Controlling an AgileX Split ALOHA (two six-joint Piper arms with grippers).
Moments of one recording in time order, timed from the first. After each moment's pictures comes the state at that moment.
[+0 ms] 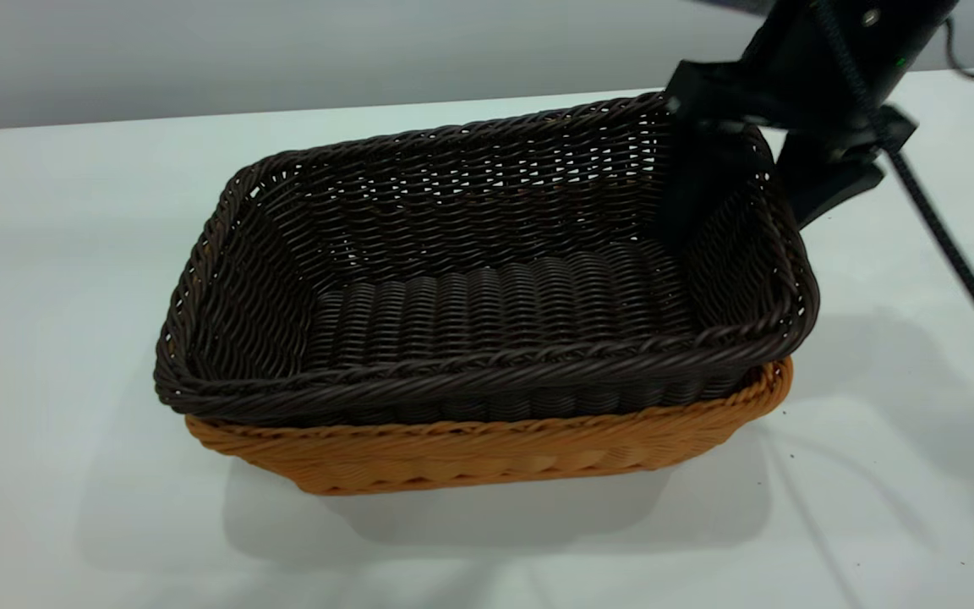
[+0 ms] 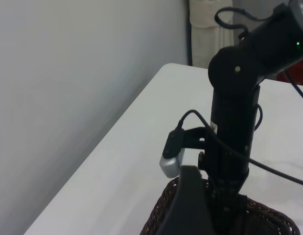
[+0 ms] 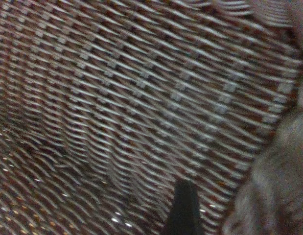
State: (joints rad) left arm -0.74 1.10 -1.10 -0.34 0.46 0.65; right arm 0.27 1.96 -1.24 0.51 0.86 -0.39
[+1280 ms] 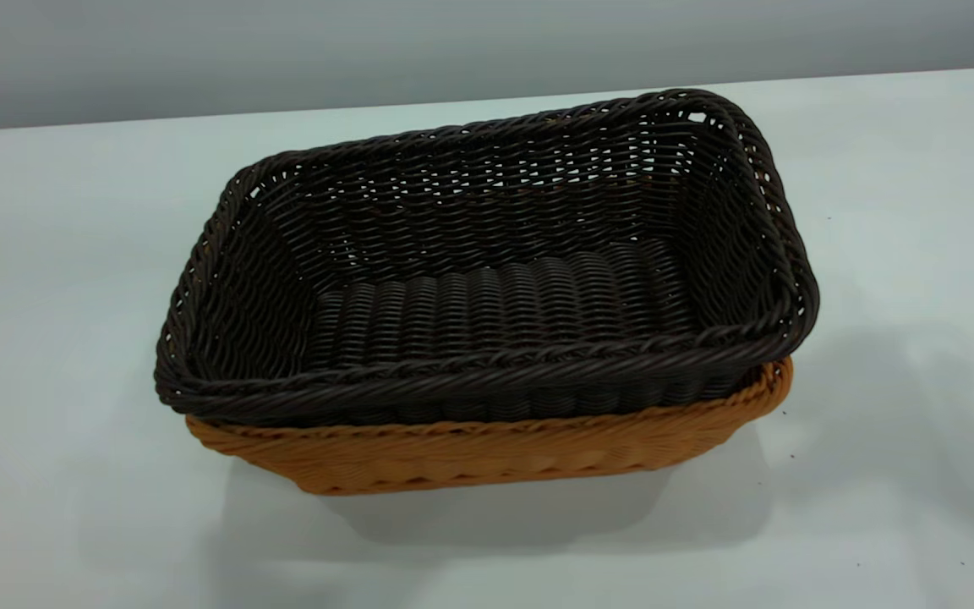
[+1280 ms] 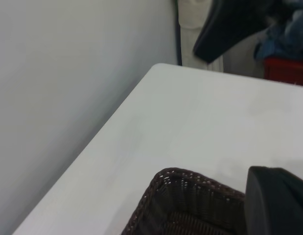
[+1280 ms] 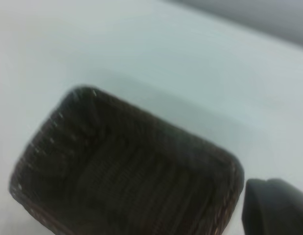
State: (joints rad) left arm -0.74 1.00 -1.10 -0.32 0.57 0.60; right arm 0.27 1.29 -1.36 0.34 0.96 -0.27
